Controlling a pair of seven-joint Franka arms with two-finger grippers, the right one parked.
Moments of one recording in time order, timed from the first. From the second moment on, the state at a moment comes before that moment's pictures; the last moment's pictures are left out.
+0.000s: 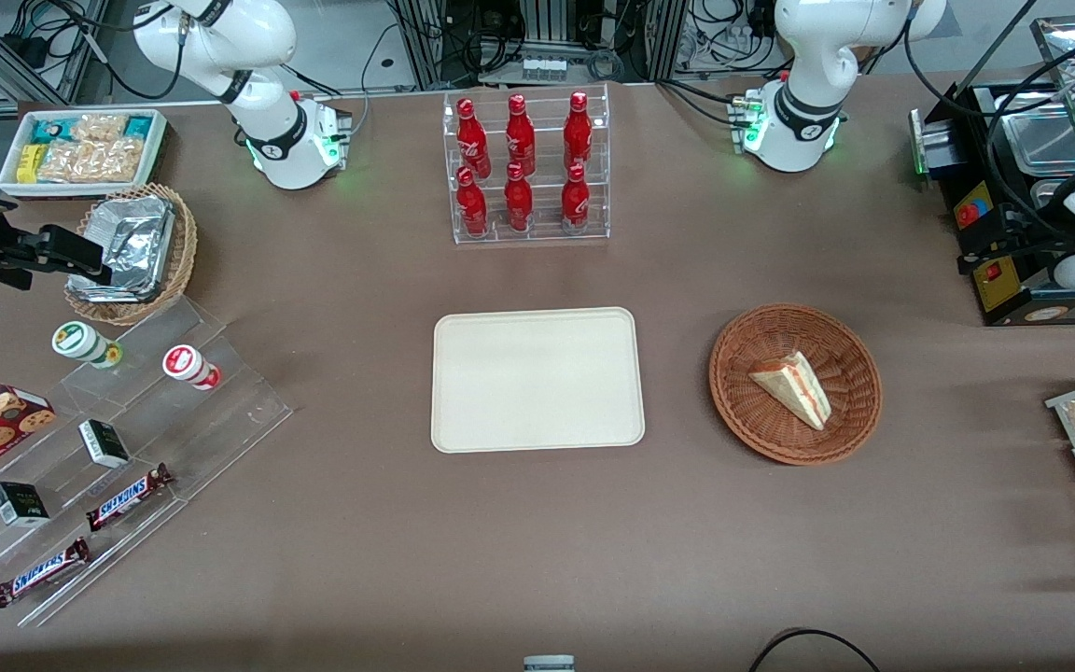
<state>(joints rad) -0.06 0.00 0.04 -1.55 0.01 1.53 0.09</state>
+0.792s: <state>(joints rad) -0.06 0.09 0.02 -1.78 0.01 1.83 -0.03</state>
